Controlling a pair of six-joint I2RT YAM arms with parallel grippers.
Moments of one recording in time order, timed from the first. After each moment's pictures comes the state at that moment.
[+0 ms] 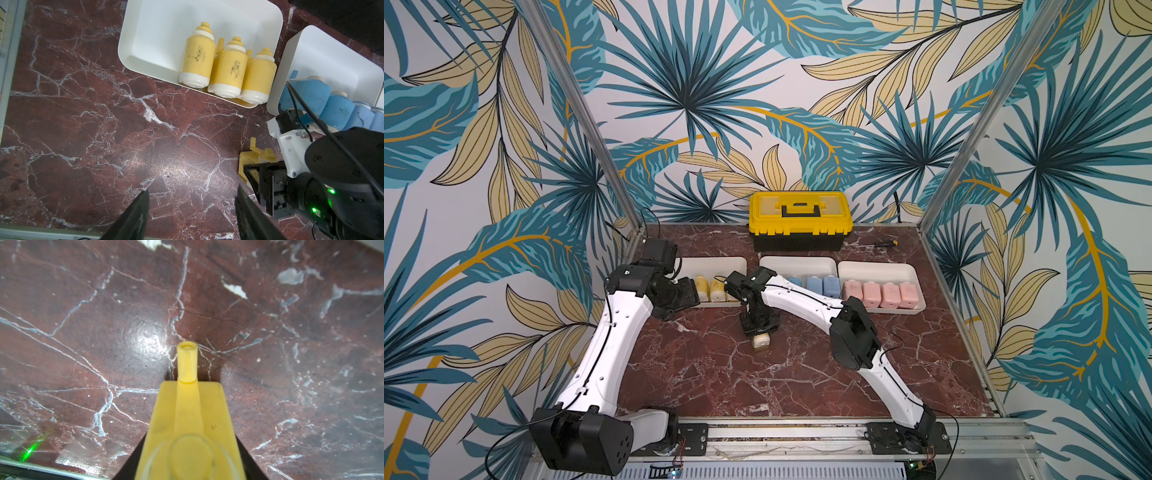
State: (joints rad) left arm -0.07 1.26 1.31 -1.22 0.07 -0.47; right arm 0.91 2.43 2.20 -1.35 -0.07 0.65
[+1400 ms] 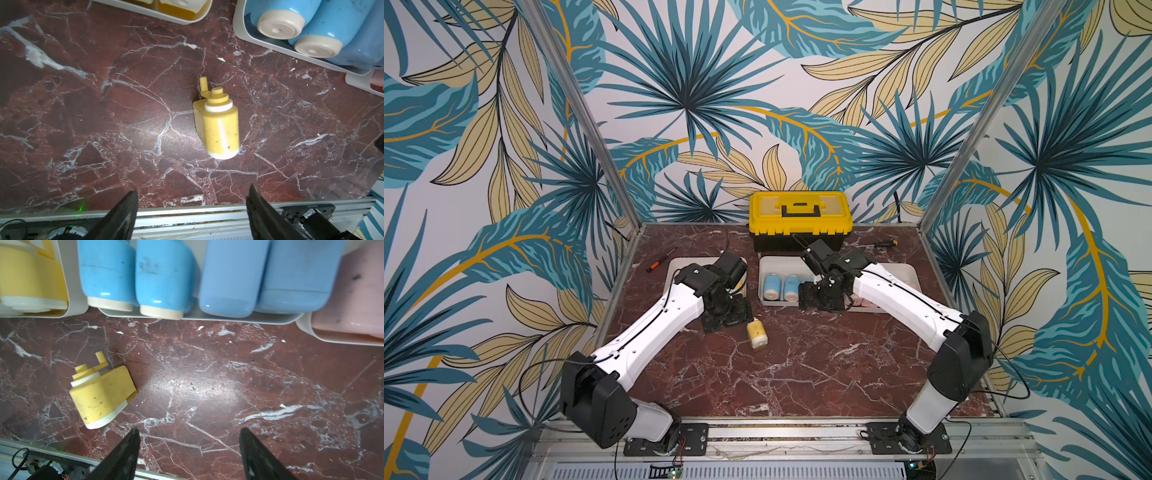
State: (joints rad) left arm -0.57 1.48 1.34 -1.21 0.08 -0.81; right arm 0.61 1.69 1.53 -1.12 0.01 0.64
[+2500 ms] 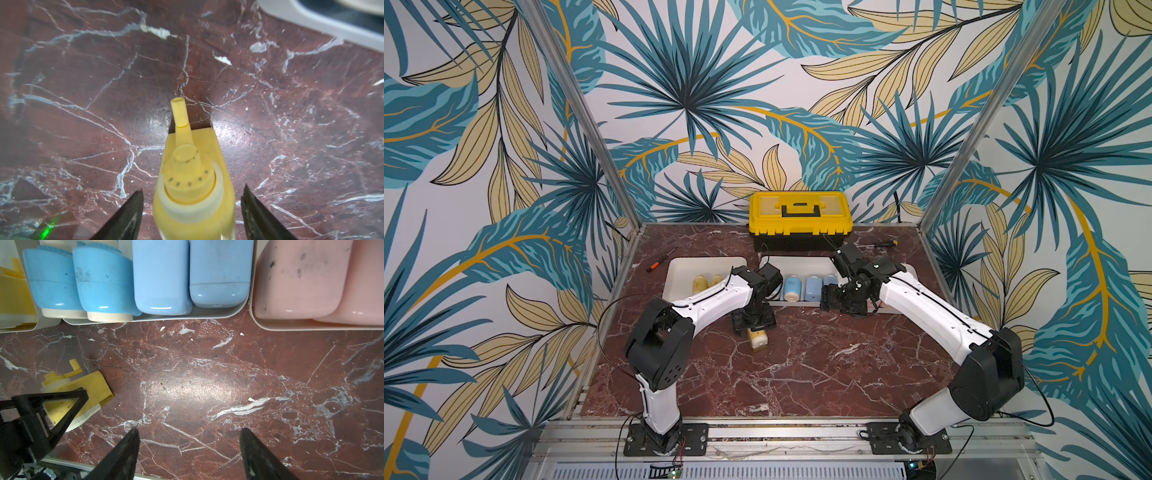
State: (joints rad) left arm -0.65 1.83 1.36 -1.07 0.06 -0.91; right arm 0.48 1.56 1.35 -1.06 -0.03 0.59
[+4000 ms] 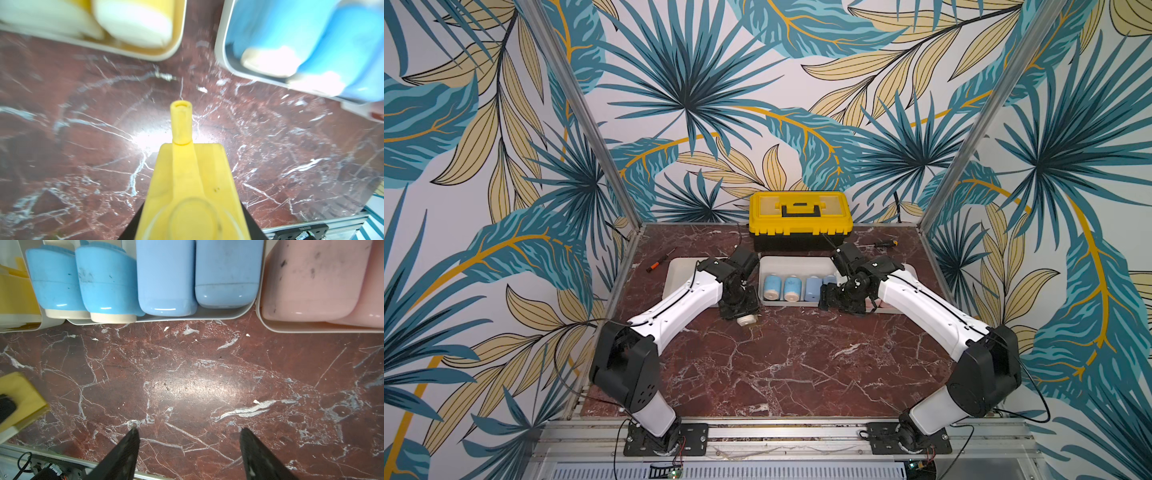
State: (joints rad) left arm -0.50 1.60 1.37 -1.05 0.11 -0.76; right arm 0.47 1.59 1.37 -1.05 -0.06 0.58
